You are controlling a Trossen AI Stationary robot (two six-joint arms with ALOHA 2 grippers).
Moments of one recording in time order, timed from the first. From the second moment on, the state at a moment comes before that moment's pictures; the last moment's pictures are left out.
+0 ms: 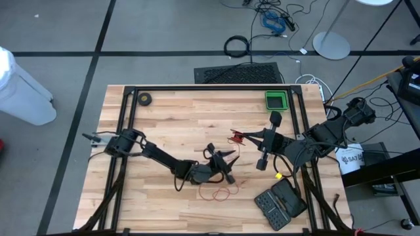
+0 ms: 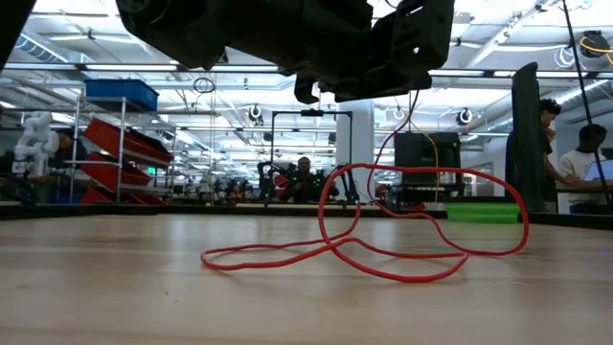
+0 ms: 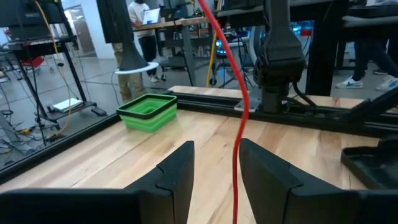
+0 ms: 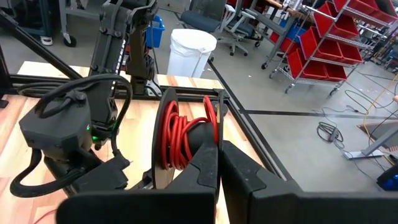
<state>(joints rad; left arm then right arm) -0.34 2.14 1.23 0.87 -0.86 0.06 0.55 1.23 1.38 -0.61 0.91 0.13</state>
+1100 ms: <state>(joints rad) -0.32 2.14 1.24 0.87 -0.76 0.06 0.55 1.23 1.38 -0.61 0.91 0.13</state>
